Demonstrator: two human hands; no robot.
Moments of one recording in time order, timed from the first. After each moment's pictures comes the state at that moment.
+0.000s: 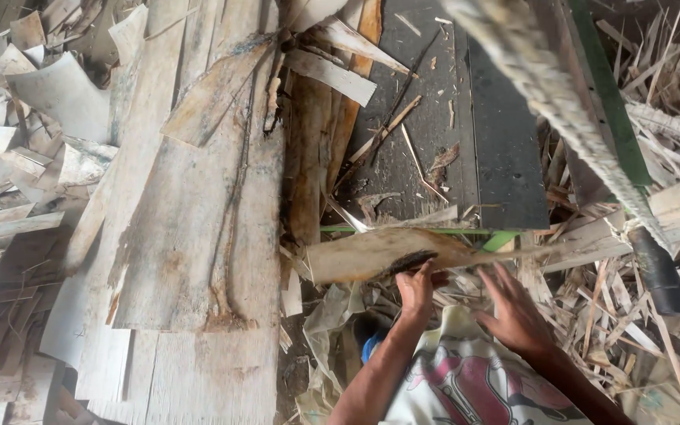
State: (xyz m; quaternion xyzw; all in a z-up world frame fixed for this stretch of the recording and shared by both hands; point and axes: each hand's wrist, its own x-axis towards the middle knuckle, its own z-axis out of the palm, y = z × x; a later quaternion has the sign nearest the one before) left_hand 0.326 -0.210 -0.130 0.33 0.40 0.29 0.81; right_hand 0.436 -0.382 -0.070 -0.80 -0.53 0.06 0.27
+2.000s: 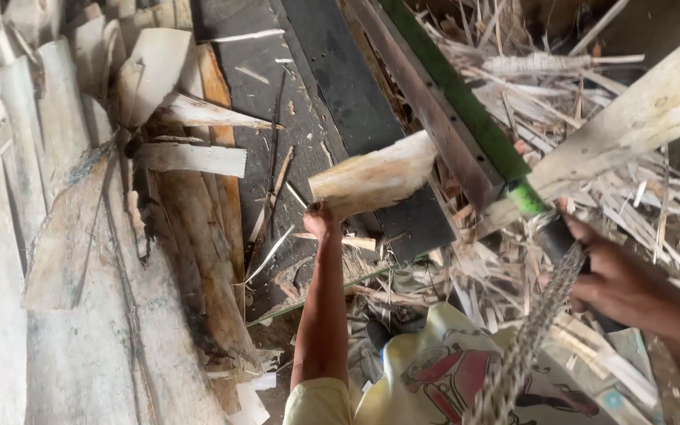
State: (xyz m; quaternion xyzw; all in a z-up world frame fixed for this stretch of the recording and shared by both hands) left_hand 0.580 -0.001 -0.199 0.57 0.59 0.24 0.51; right_hand 0.621 -0.502 0.080 -0.84 -0.17 0.37 0.35
